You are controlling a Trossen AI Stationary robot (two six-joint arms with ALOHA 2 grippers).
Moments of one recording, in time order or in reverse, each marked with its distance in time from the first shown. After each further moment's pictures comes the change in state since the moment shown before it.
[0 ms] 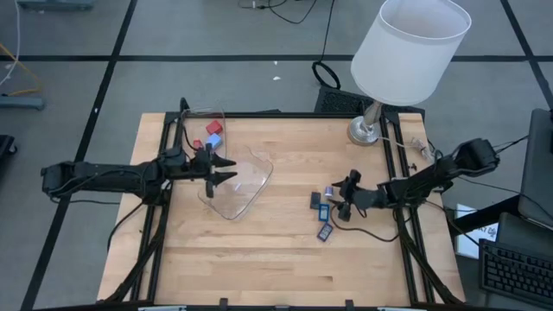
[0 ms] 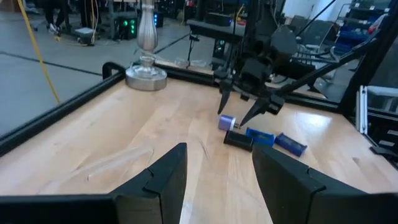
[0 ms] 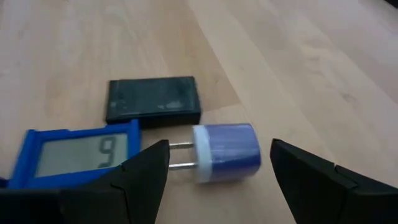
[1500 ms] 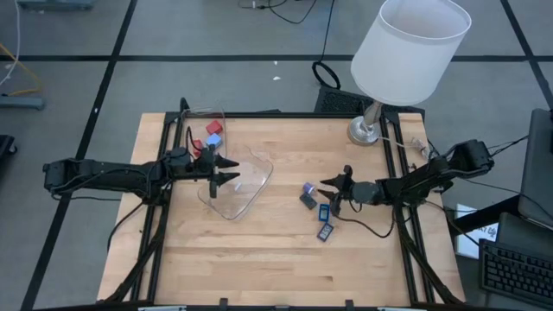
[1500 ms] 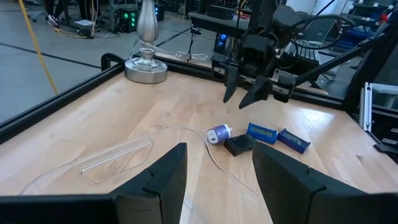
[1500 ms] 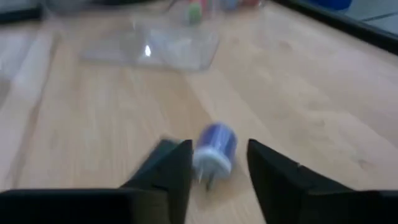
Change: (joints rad) left arm 0.000 0.091 0.000 0.076 0.000 -0.014; right arm -0.080 0.077 0.040 0.294 -0.036 0.004
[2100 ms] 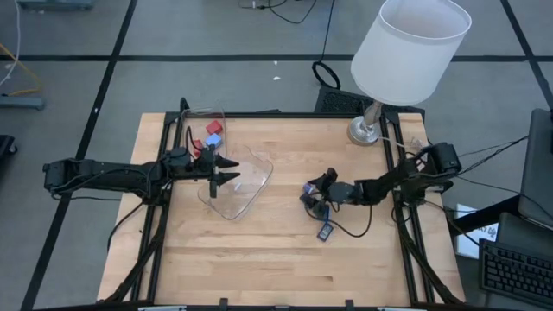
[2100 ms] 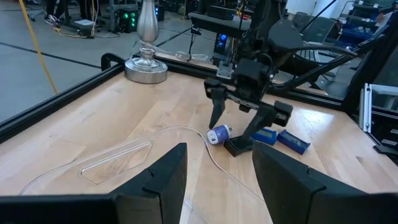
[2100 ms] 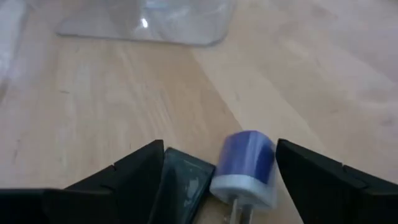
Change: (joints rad) left arm 0.000 0.000 0.000 0.001 0.000 -0.004; right arm -0.068 0.326 0.197 0.010 -0.099 0.028
